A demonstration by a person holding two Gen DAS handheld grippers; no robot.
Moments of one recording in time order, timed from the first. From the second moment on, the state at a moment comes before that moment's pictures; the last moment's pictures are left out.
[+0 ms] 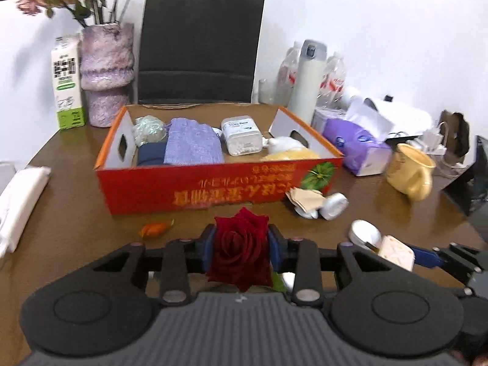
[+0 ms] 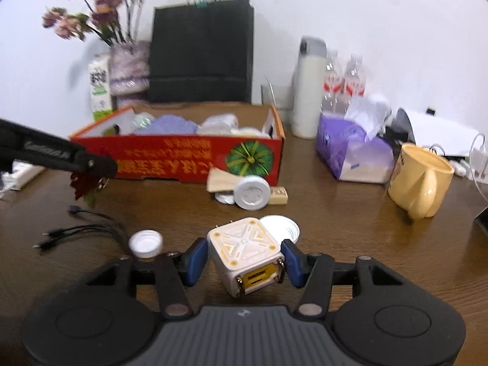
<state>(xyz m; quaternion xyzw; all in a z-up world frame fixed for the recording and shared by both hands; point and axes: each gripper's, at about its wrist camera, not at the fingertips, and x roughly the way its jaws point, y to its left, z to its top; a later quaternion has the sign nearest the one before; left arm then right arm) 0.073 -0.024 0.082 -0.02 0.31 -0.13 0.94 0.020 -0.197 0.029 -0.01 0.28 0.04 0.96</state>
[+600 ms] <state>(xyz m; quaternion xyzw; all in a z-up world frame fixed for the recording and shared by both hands) -0.055 0.023 0.068 -0.07 0.32 -0.12 0.94 -0.091 -0.163 0.060 -0.04 0.27 0.09 0.96</state>
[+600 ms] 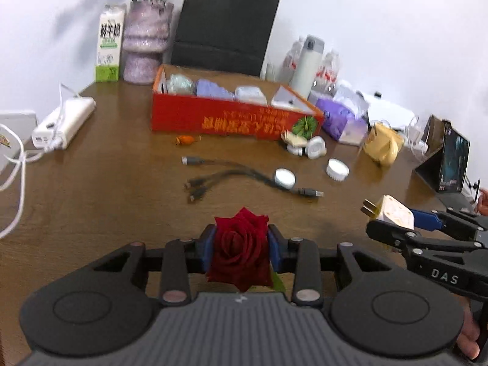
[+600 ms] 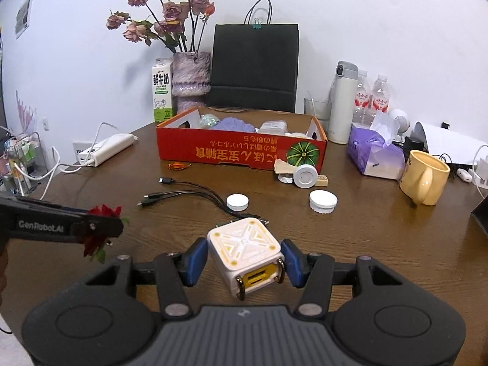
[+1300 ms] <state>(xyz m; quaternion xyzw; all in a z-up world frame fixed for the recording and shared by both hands) 0.301 -0.022 0.132 0.02 0.36 -0.12 0.93 0.270 -0.205 0.145 0.01 0.30 0.02 0.95</state>
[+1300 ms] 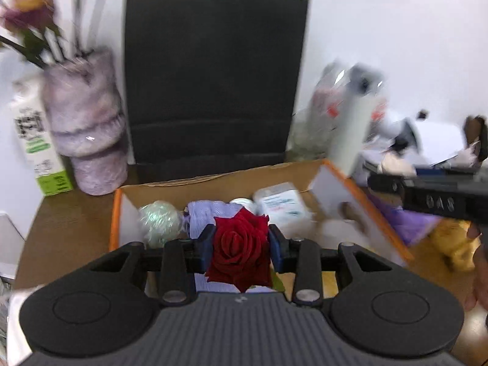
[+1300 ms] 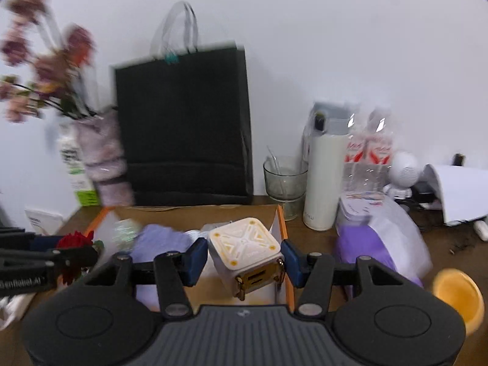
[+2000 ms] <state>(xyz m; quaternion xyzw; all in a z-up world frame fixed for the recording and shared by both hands) 0.340 0.016 0.128 -0.01 0.38 -0.05 0.92 0.357 -0.180 0.111 -0.04 0.35 0.00 0.94</state>
